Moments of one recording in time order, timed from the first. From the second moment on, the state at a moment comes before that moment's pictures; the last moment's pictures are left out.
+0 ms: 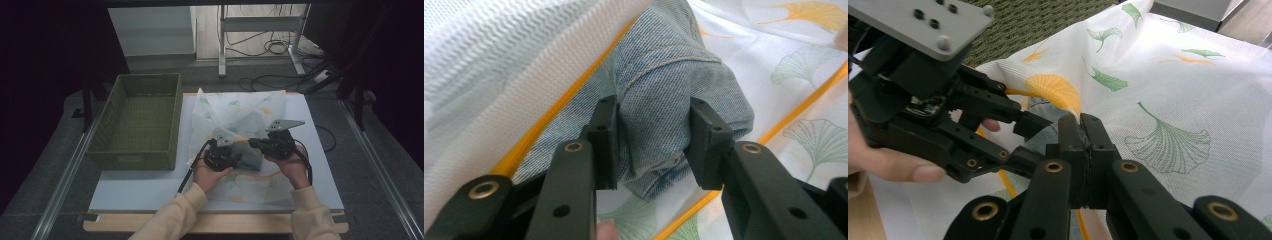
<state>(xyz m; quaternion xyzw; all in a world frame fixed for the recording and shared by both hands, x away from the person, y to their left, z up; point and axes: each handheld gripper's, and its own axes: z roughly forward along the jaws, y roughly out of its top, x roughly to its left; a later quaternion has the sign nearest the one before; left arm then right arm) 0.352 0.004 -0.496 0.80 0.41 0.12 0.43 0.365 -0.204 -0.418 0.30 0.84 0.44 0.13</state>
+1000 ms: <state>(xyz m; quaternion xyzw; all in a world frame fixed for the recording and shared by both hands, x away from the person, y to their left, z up) 0.365 -0.005 -0.506 0.79 0.43 0.11 0.44 0.365 -0.202 -0.420 0.30 0.84 0.43 0.13</state>
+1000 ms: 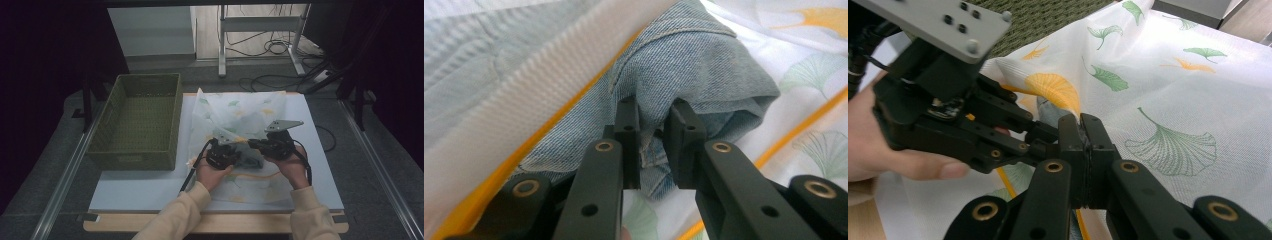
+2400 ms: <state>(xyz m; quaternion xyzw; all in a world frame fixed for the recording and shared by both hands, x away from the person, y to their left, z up) 0.309 0.051 -0.486 0.79 0.39 0.11 0.46 0.369 -0.204 -0.428 0.31 0.84 0.42 0.13</state>
